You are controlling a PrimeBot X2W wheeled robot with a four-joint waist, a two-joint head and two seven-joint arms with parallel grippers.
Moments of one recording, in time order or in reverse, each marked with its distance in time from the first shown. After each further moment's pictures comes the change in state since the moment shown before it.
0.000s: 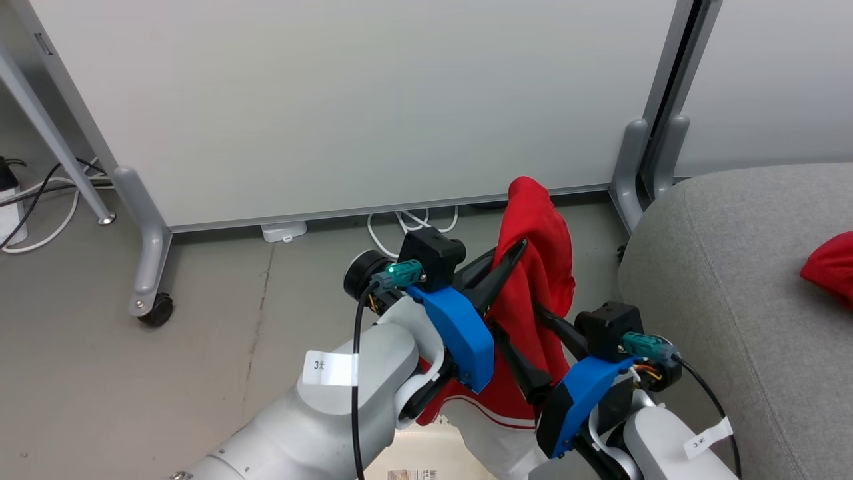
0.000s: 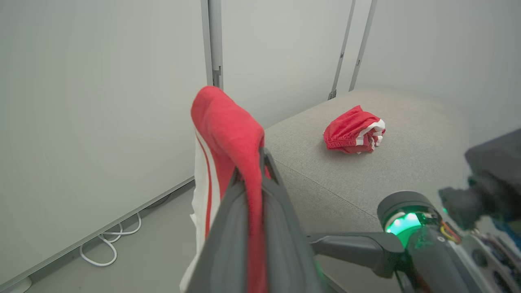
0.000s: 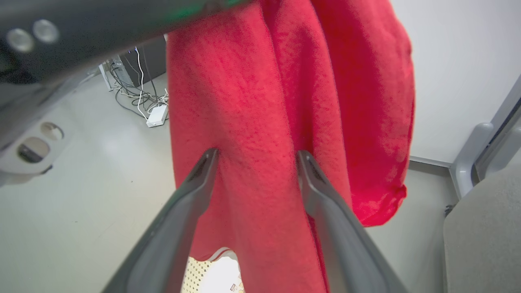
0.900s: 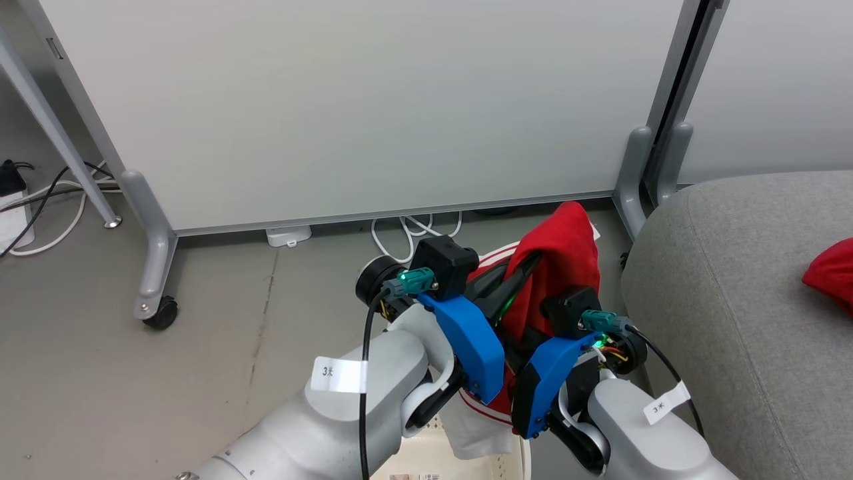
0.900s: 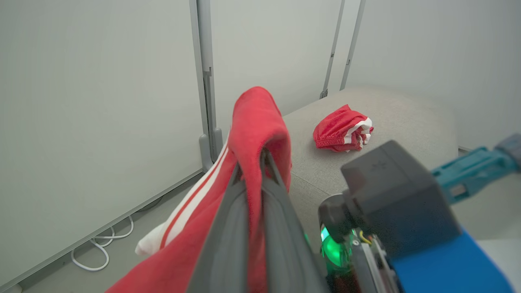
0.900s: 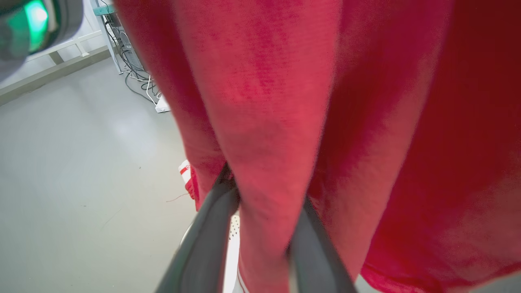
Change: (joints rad) left arm -0.003 0.000 -0.044 -0.031 -0.026 0.000 0.000; right arm -0.233 0.025 0.229 0.371 0.169 0.000 -0.126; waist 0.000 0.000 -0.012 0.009
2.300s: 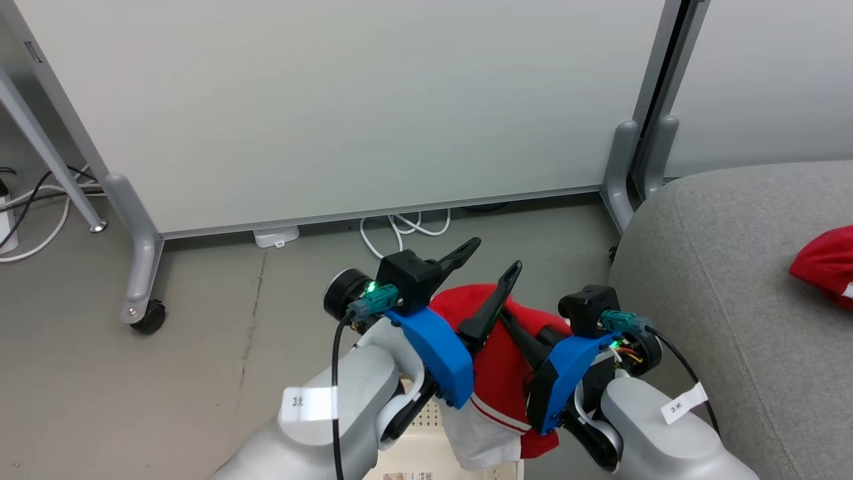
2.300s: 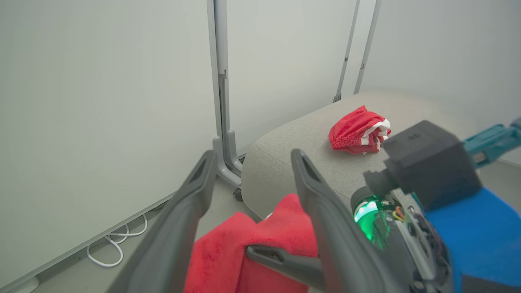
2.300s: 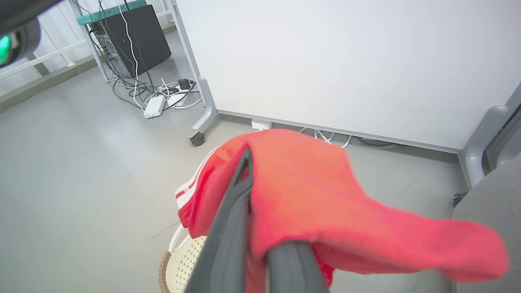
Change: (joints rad) left arm 0.106 0.018 0.184 -0.010 0.181 0.000 0.000; right arm -0.052 -0.044 0.123 0.097 0.148 0.000 -0.098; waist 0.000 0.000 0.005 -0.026
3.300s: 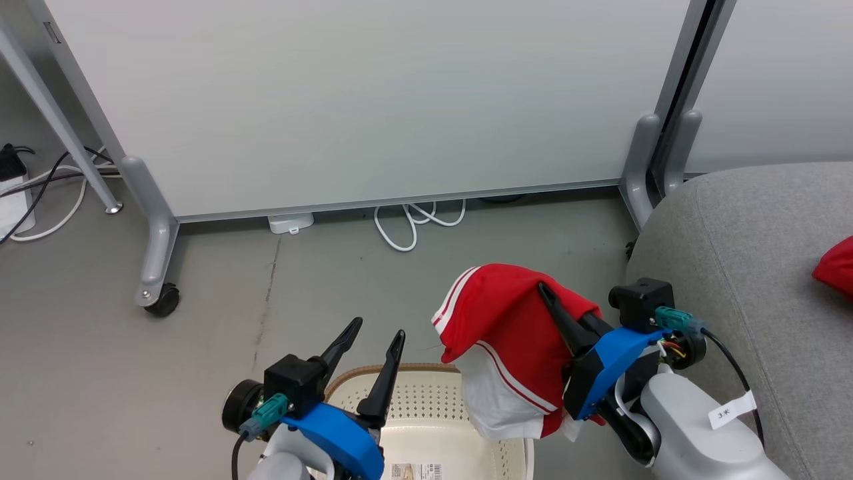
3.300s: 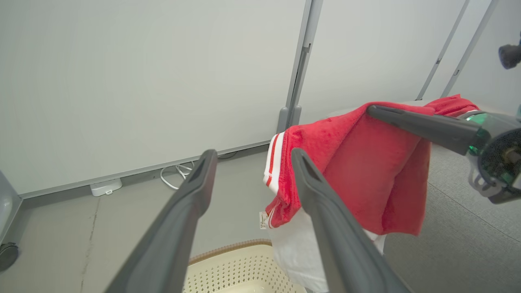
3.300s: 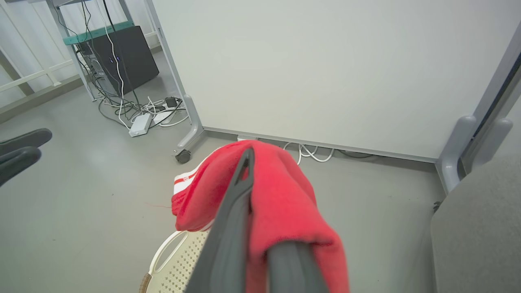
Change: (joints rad) left arm 0.444 0.093 0.452 -0.202 0.317 0.000 -0.001; right arm 0.063 -0.059 -0.159 -0.092 -0.082 0.000 -0.026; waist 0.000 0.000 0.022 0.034
